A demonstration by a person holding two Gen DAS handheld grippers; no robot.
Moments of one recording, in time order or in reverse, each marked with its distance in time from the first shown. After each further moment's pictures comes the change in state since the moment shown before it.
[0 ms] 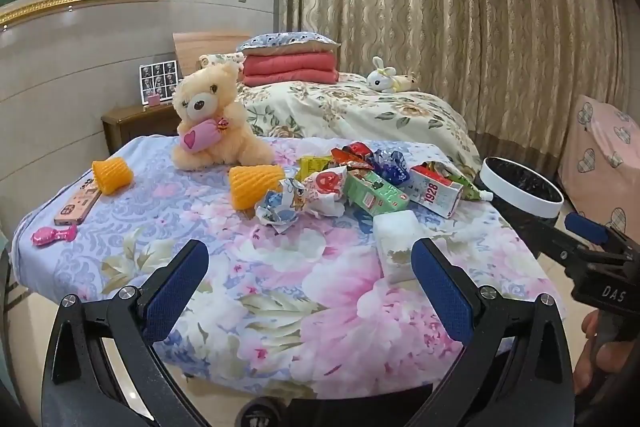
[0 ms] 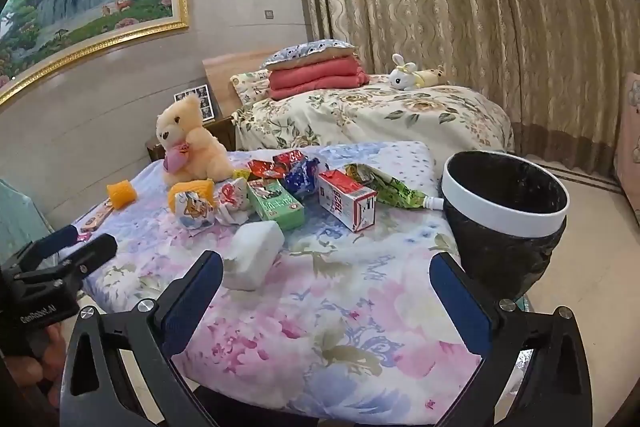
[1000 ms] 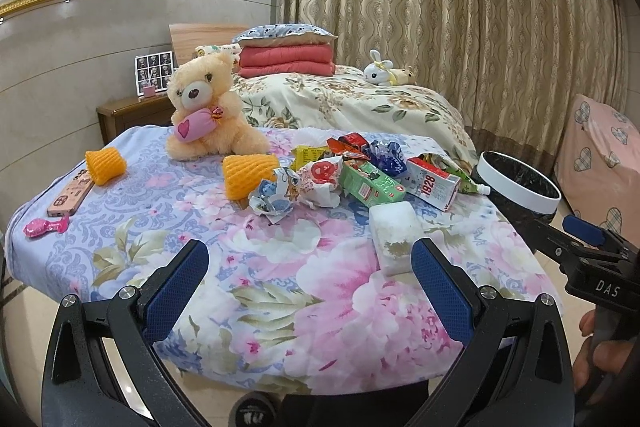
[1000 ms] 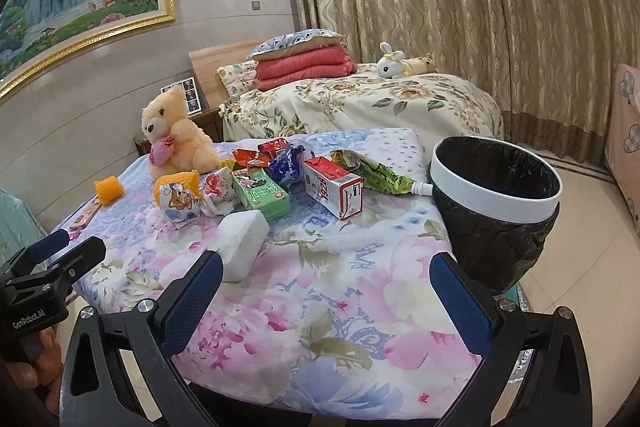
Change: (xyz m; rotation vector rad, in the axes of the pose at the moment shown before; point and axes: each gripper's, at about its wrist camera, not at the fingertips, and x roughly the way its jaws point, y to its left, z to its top) left arm 0.006 0.000 -0.005 -0.011 0.027 -0.018; right arm 0.005 -0.003 -0.003 0.018 0.032 -0.040
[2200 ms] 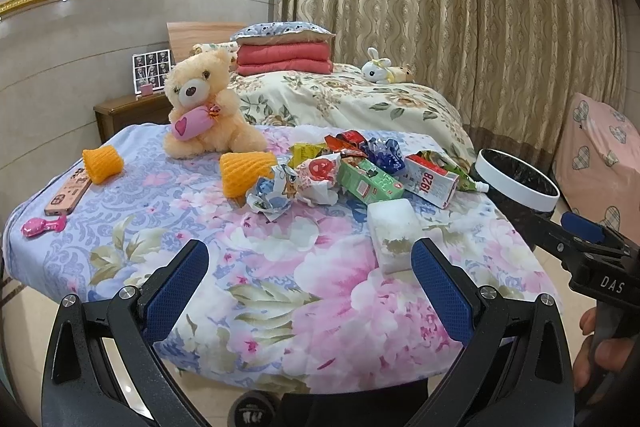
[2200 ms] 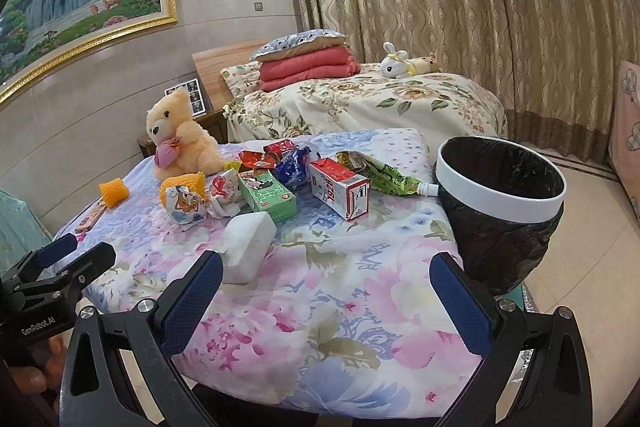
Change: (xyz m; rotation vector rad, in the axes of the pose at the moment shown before) left arm 0.002 0.000 -0.002 0.000 0.006 -0.009; right arm 0.000 0.006 0.002 0.005 0.004 0.015
